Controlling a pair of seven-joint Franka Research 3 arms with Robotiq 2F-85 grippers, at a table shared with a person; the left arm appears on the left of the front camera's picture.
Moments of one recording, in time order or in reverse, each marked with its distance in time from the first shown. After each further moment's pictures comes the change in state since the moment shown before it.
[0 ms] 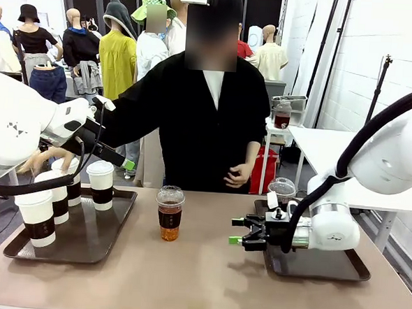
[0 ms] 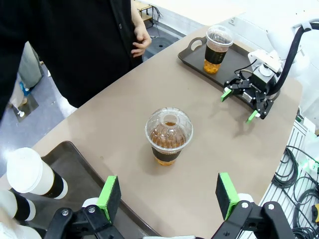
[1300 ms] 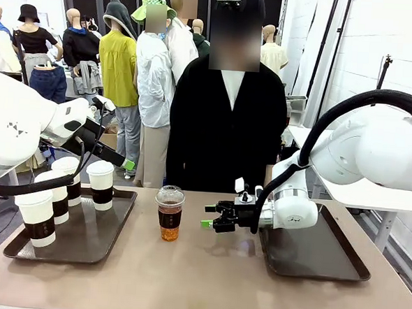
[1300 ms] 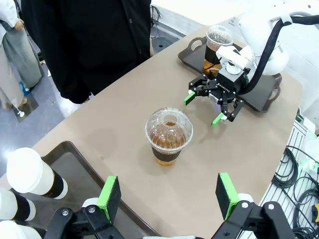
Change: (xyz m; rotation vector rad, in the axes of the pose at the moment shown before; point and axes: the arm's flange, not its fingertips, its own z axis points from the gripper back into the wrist) left arm 0.000 0.000 0.000 0.000 0.000 0.000; right arm 0.018 -0.062 -0.081 0.043 0.018 -0.011
